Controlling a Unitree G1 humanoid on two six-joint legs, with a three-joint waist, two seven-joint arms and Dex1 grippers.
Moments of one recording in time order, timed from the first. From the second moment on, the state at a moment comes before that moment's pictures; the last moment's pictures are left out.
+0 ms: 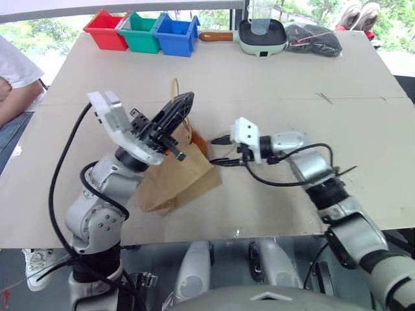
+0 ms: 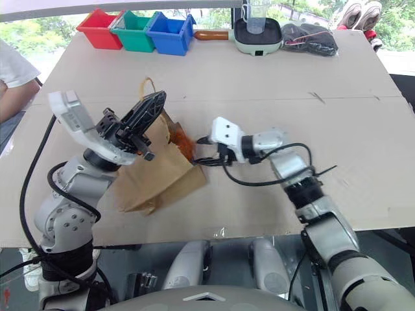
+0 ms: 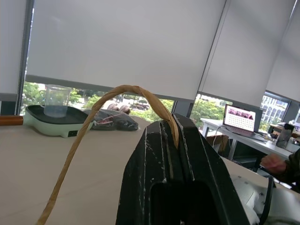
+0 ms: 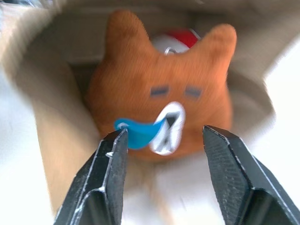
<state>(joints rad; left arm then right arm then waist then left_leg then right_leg) -0.19 0.44 0.24 -0.54 -0.93 0.43 -0.53 -0.68 -0.30 0.32 0.16 0.12 0.26 1.08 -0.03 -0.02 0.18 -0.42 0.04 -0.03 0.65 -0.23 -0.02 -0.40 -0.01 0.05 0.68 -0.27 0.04</state>
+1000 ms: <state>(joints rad) 0.06 0.56 0.44 -0.70 -1.14 0.45 -0.49 -0.80 -0.01 0.00 0.37 0.45 0.76 0.85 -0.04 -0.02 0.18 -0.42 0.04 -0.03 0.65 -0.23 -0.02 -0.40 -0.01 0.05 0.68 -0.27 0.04</state>
